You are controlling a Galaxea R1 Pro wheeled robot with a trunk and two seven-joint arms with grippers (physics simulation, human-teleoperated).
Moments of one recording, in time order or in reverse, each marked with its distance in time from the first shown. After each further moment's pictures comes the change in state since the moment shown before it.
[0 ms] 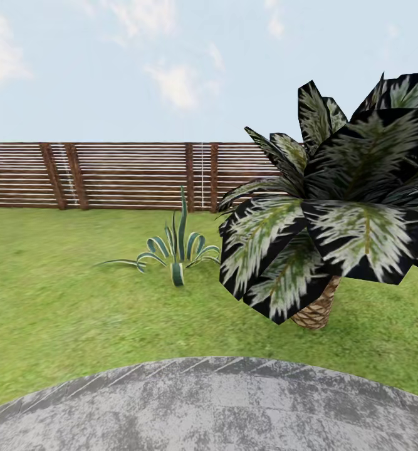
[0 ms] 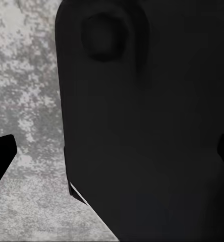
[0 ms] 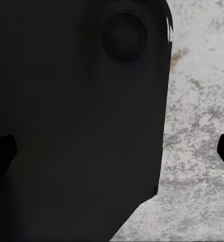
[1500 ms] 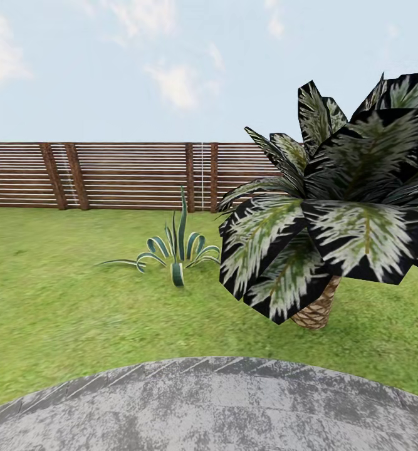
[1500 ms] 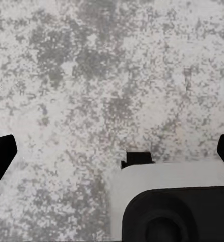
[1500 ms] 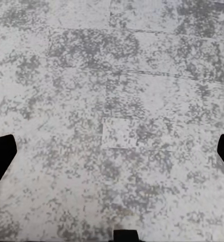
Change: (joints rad) left arm -0.031 0.078 0.005 -0.087 0.000 -0.414 -0.002; right arm -0.014 0.005 -0.003 -0.438 0.004 -0.264 -0.004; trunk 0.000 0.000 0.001
